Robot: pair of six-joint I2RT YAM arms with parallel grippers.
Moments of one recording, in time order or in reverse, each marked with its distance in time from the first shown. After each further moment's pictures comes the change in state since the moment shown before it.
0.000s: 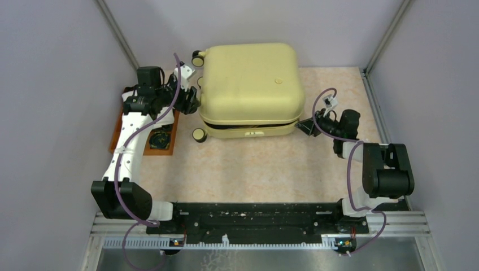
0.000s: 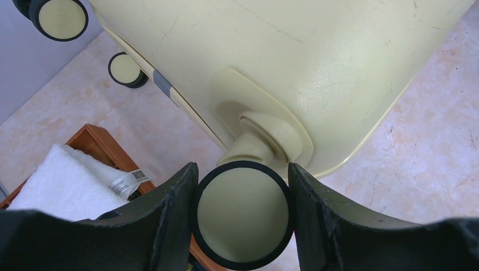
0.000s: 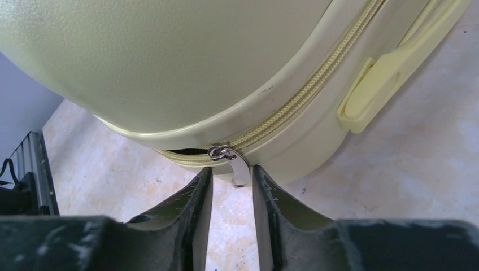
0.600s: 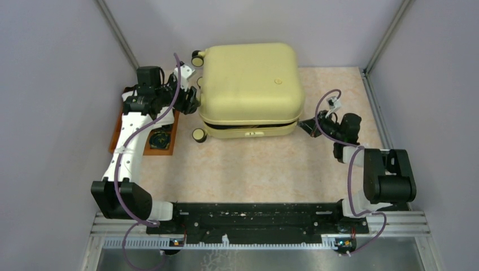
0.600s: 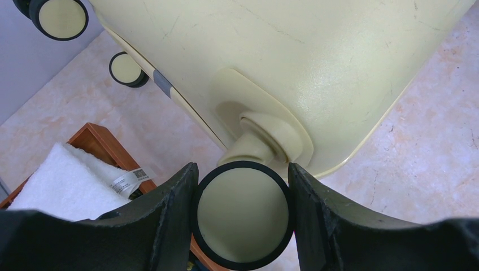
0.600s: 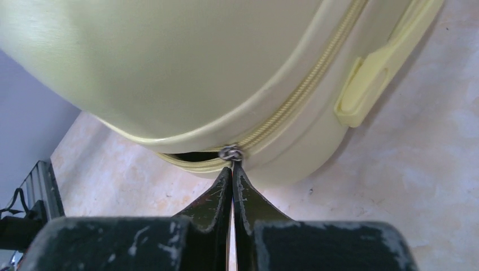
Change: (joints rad) left arm 0.000 0.000 0.005 -0.003 -0.007 0.004; right arm 0.001 -0.043 -0.054 0.054 0.078 0.097
